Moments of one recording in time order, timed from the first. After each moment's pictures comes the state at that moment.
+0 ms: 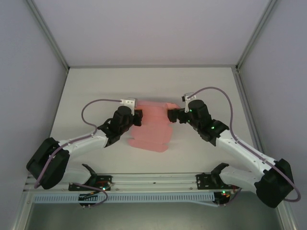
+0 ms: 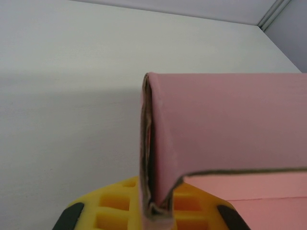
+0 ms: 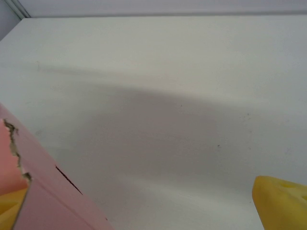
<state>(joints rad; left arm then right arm) -0.75 1.33 0.63 0.25 -0.17 -0.45 0.63 1.08 0.75 -0.21 0.12 0.33</state>
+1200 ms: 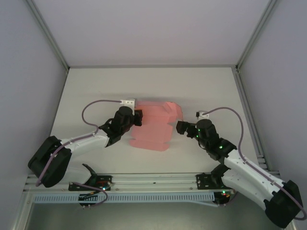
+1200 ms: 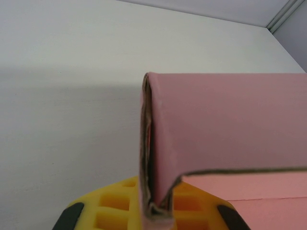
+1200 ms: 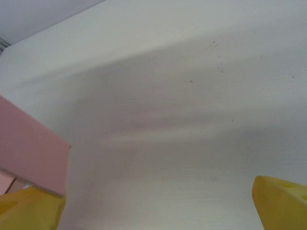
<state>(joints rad) -0.76 1.35 0.63 0.26 -0.21 -0.49 0.64 0.79 0.42 -0.20 0.18 0.64</state>
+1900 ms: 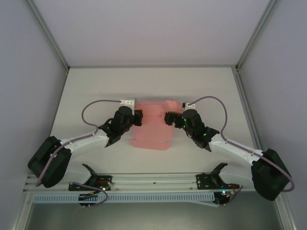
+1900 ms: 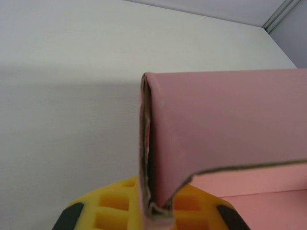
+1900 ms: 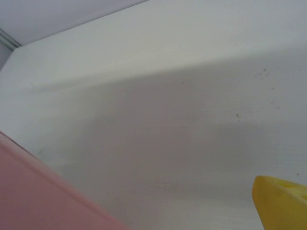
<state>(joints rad) -0.75 1.35 0.63 0.26 -0.18 -0.50 0.72 1.16 0.57 0.05 0.23 0.59</state>
